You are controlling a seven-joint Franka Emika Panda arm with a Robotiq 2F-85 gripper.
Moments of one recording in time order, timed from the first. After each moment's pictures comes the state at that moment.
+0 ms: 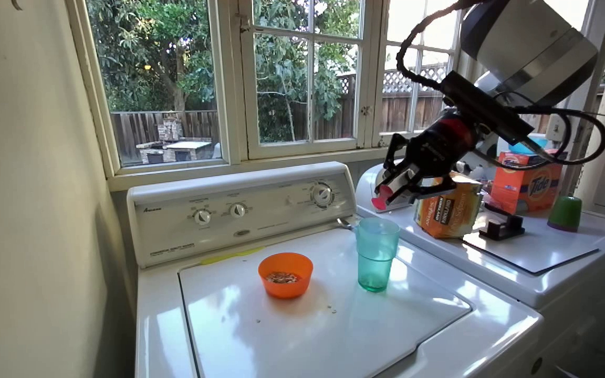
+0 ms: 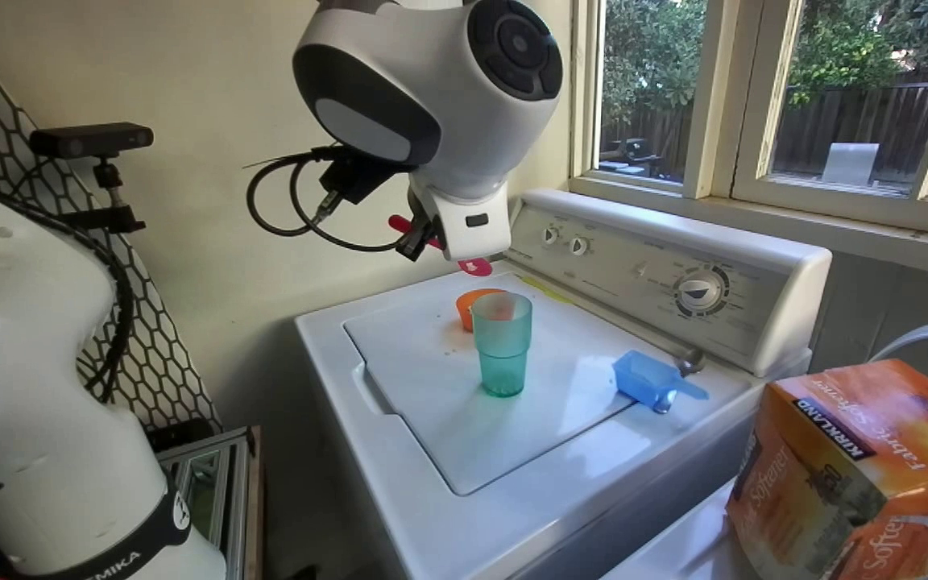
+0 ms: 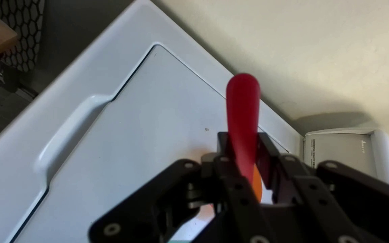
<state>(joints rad) -0.04 -0.44 -0.11 -2.64 0.96 1.86 0.20</state>
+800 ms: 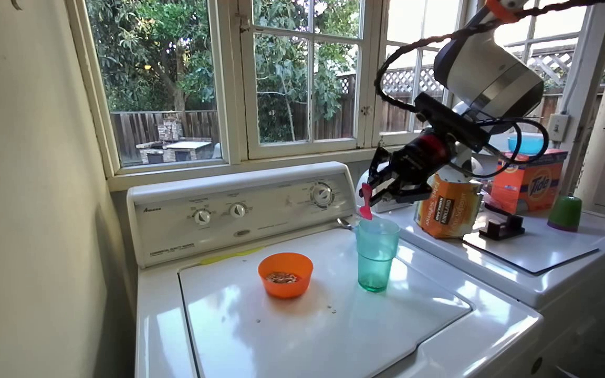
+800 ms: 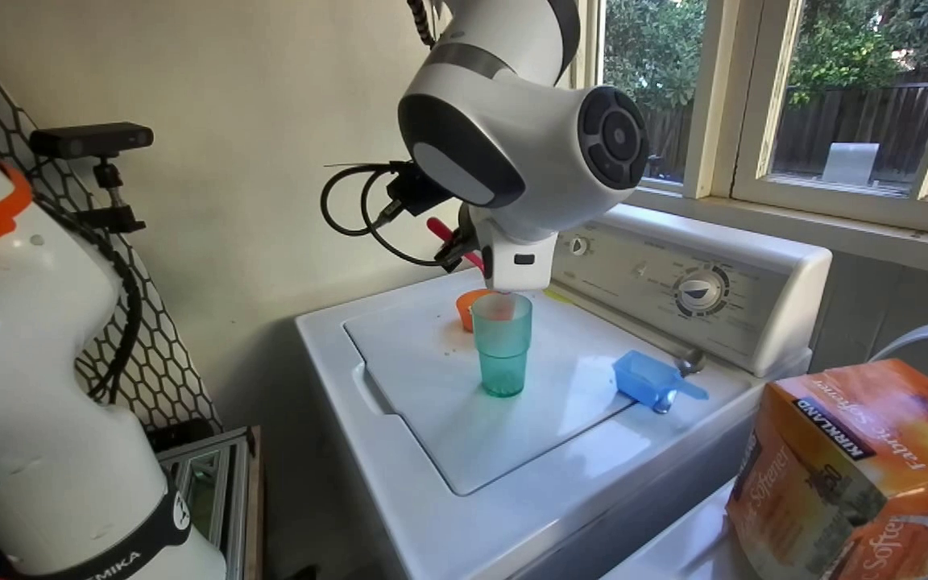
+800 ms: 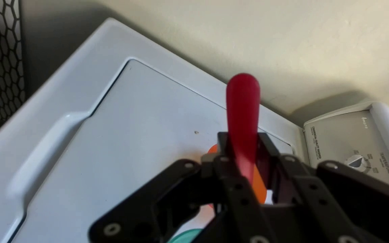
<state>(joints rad) -0.08 -0.17 -0.11 -2.48 1.06 1.76 0.25</state>
